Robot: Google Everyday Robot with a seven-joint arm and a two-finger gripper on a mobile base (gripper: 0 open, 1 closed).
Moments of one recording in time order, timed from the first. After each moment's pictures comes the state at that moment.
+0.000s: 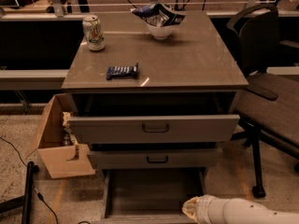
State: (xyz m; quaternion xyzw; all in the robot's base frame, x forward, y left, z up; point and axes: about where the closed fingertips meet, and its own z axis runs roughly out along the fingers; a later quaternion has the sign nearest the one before) arm 0.400 -0.150 0.429 -0.55 0.78 0.08 0.29
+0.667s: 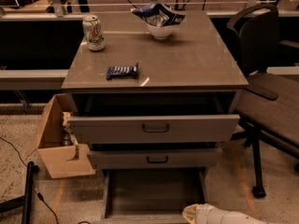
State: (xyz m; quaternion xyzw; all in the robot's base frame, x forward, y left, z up) arm 0.408 -0.164 0.349 -0.51 0.79 0.09 0.32
